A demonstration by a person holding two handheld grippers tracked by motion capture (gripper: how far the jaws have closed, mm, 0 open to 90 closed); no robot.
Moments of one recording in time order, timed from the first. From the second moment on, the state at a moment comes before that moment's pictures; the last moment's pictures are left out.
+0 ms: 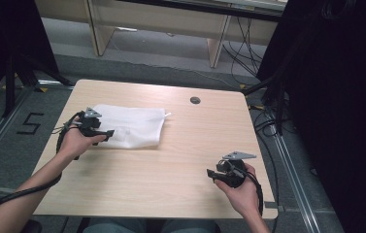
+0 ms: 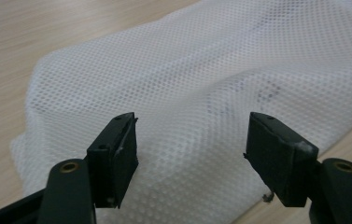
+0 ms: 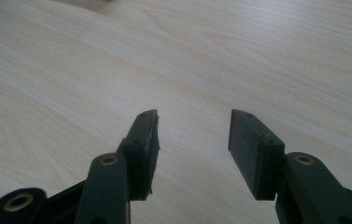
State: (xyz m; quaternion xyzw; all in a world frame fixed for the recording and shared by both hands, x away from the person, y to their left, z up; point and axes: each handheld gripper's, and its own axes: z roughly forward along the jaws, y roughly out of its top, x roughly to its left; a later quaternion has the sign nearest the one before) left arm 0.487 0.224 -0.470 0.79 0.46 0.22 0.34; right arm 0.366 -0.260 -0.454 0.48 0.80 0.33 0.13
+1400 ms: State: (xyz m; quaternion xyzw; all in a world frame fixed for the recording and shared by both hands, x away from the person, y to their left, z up) left arm 0.509 0.259 -0.507 0.79 0.50 0.22 0.29; right arm 0.366 -0.255 -0.462 0.49 0.79 0.35 0.13
